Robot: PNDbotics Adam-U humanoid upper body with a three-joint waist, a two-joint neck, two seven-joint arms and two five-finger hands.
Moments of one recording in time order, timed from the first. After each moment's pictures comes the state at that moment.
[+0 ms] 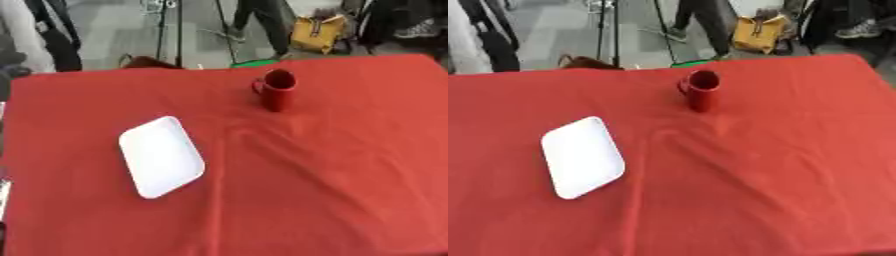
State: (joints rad) left arm -0.18 0.29 0.13 -1.85 0.03 -0.21 0.06; right arm -0.17 -0.48 -0.22 -1.96 -0.09 -0.10 -0.22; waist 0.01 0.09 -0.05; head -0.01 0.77
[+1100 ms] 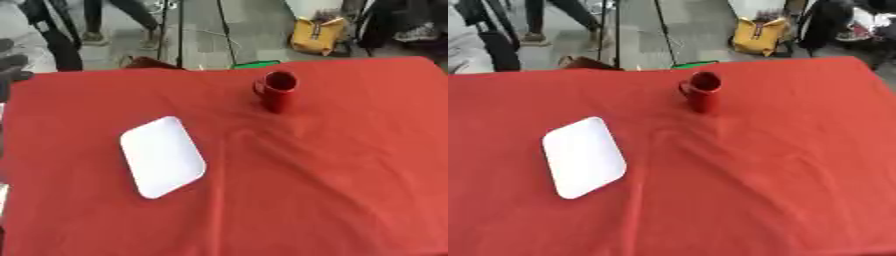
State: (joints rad) left arm -0.18 0.29 0.11 -1.85 0.03 -0.21 0.02; right arm -0.58 -0.78 0.03 -1.54 0.19 -0.12 0.13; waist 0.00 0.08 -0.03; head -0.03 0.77
